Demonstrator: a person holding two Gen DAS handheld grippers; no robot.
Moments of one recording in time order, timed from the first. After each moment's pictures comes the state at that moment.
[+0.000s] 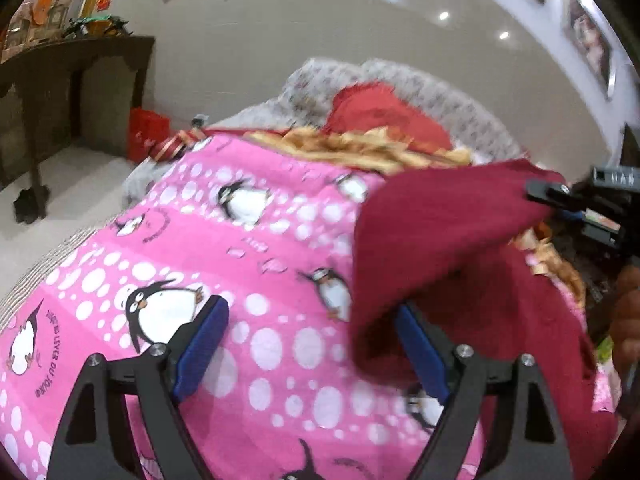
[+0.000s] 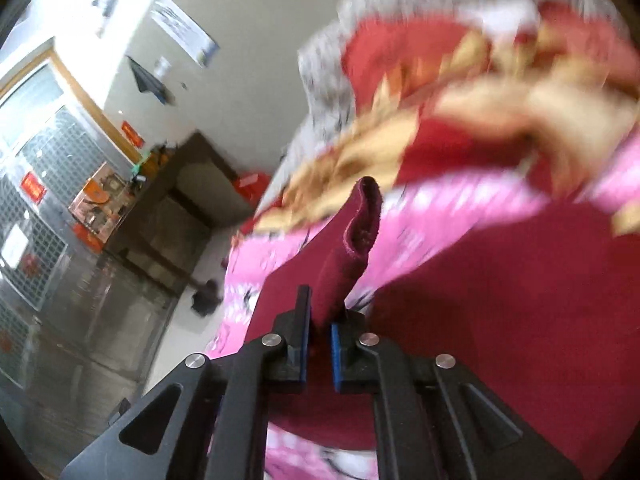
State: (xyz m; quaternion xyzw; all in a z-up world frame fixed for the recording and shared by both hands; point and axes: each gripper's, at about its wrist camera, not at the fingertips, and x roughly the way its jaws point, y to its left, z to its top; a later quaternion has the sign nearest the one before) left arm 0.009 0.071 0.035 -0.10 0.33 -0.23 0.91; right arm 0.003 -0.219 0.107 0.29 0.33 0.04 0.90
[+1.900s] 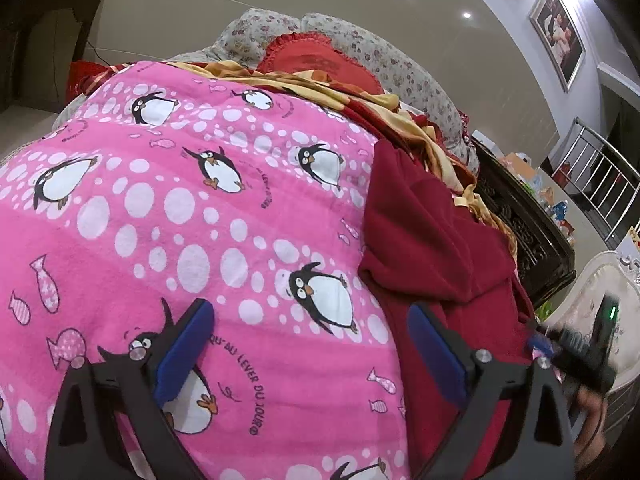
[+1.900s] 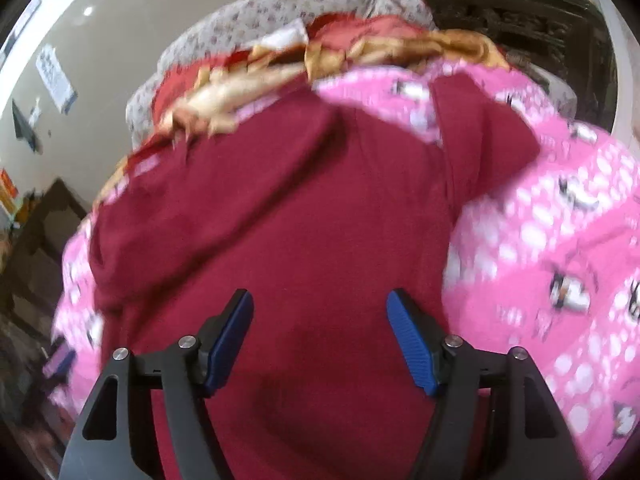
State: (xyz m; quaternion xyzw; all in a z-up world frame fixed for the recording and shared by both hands) left arm -0.049 0.042 0.011 -0.12 0.41 -0.34 0.84; right arm -0.260 -0.342 0.030 0.28 0.34 -0.25 0.86
